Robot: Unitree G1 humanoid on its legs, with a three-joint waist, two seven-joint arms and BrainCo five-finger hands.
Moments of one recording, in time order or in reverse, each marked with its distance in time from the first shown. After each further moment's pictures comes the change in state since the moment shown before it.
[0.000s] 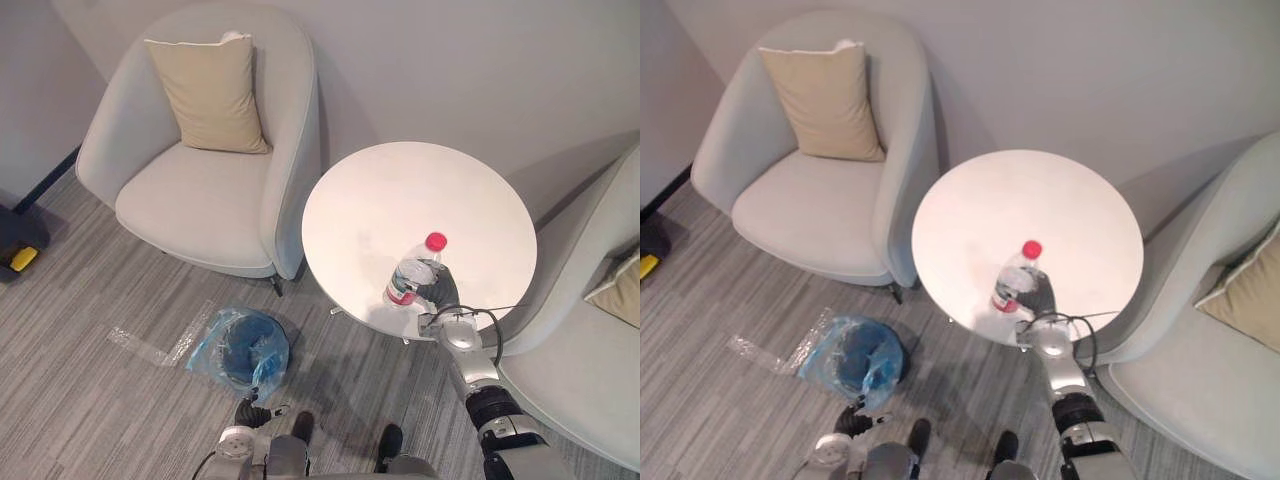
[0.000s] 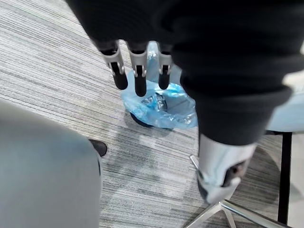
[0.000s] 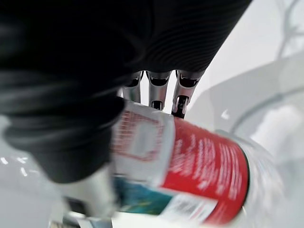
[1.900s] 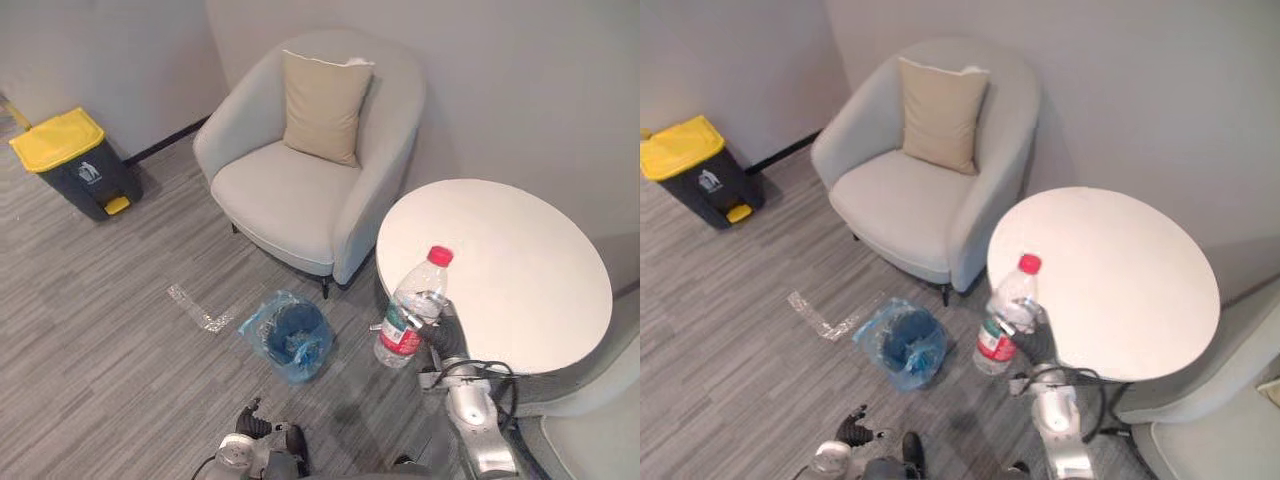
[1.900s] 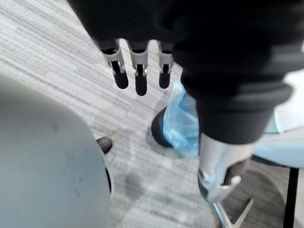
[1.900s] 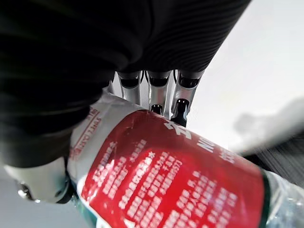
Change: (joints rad) left arm 0.016 0.023 -0.072 0.010 0.107 0.019 0.002; right arm 0.536 0.106 0.026 -0.592 -0.248 -0.019 -0.005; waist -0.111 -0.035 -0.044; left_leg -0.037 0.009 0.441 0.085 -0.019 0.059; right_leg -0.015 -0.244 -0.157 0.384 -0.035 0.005
